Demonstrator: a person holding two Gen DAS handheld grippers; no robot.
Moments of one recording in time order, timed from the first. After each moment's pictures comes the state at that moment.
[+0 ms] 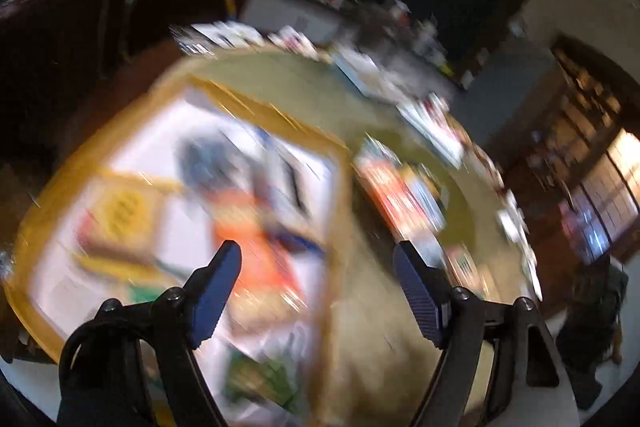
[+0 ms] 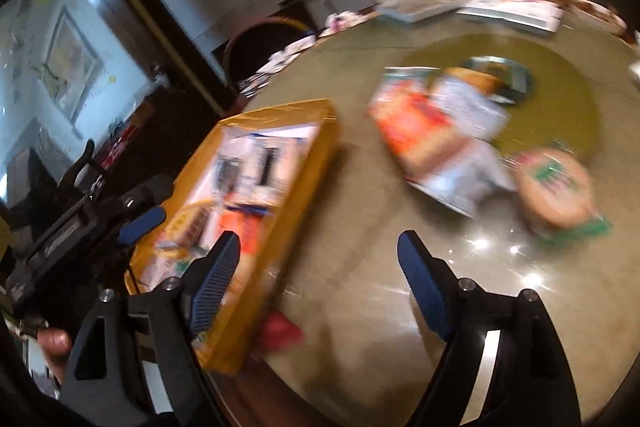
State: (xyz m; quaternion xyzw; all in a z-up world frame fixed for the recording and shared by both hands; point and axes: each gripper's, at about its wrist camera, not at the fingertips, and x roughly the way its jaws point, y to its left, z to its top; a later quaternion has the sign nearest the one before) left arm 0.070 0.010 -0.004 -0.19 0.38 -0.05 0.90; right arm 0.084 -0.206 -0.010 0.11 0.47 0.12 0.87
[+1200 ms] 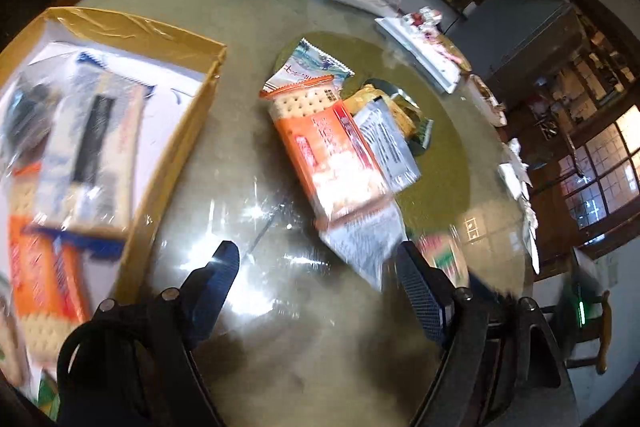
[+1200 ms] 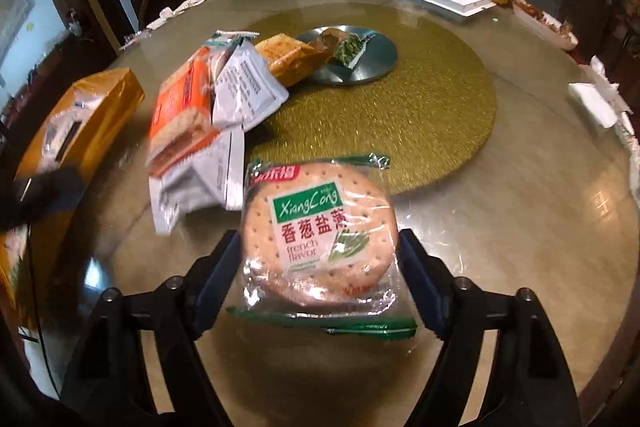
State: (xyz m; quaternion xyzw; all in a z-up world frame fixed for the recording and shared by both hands) left arm 0.192 -0.088 -0.057 -0.20 0.51 -0.07 0.84; right arm 0.139 -0.307 -0.053 -0.04 0.54 0.00 0.84
